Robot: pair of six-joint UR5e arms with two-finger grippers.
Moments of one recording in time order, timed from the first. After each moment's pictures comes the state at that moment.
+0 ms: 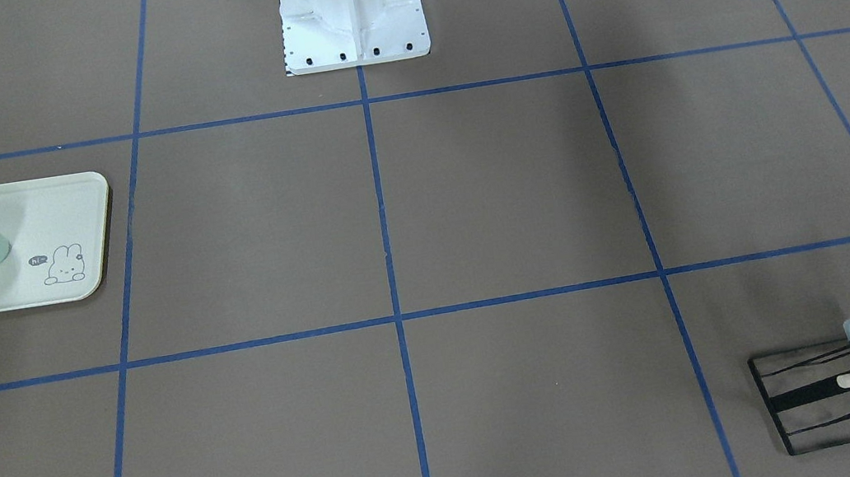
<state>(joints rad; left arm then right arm) -1.63 -1.45 -1.85 -1.44 -2.40 0.19 1.48 -1.63 1.88 -1.67 2.32 0.05</state>
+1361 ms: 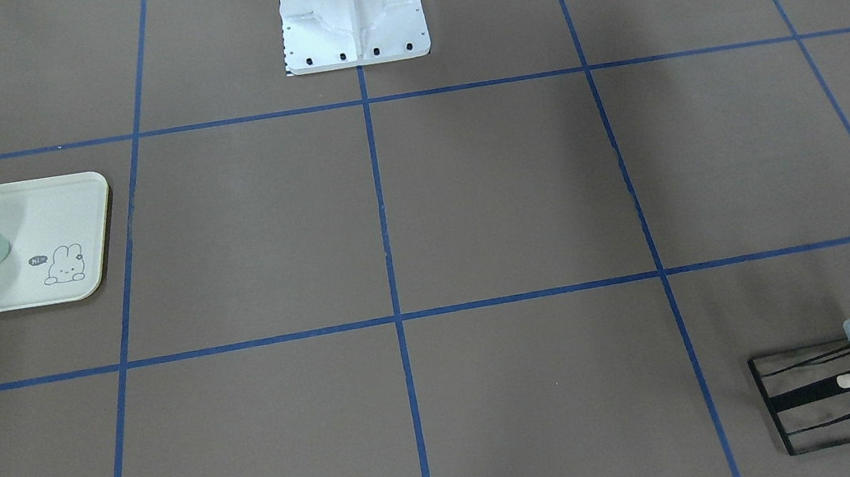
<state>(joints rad) -1.63 -1.45 -1.87 -1.45 -2.41 0.19 1.48 -1.63 1.88 -1.67 2.32 0.05</state>
